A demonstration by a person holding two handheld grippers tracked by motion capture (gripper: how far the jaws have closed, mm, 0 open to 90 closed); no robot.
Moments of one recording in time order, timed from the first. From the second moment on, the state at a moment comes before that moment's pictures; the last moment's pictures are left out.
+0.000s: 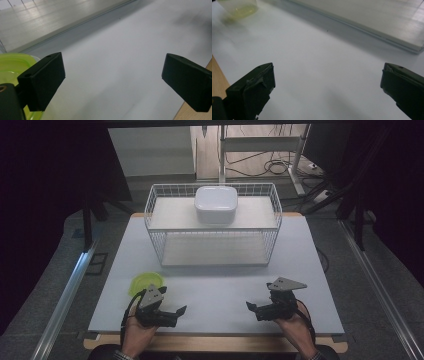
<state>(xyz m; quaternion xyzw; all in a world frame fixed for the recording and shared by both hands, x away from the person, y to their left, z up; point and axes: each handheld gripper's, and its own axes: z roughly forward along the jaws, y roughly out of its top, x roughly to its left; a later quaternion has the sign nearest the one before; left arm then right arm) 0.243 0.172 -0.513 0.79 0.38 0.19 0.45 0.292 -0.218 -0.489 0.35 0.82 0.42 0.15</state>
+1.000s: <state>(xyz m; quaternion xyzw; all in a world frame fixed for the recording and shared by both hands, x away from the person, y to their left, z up) 0.246 0.244 -0.487 0.73 0.47 0.22 0.45 0.294 -0.217 -0.501 0.35 0.83 0.40 0.14</state>
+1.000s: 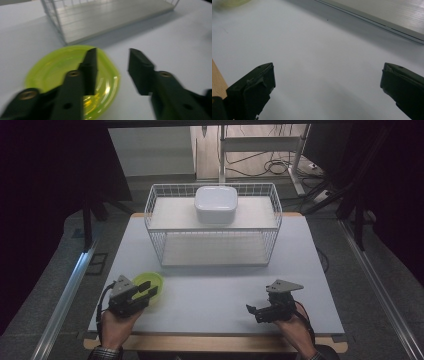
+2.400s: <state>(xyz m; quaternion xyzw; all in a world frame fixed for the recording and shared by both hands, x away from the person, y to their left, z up) 0.289 0.287 -0.542 0.73 0.53 0.10 0.41 0.294 -0.209 -0.509 0.34 0.85 0.38 0.13</state>
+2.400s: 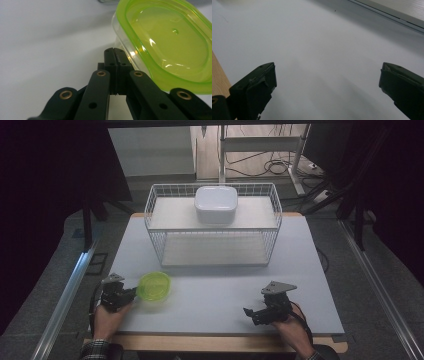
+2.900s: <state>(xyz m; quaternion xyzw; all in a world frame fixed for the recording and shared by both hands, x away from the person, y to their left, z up) 0.298 0.237 -0.540 0.77 0.48 0.08 0.42 0.295 -0.207 -0.510 0.34 0.85 0.38 0.12</state>
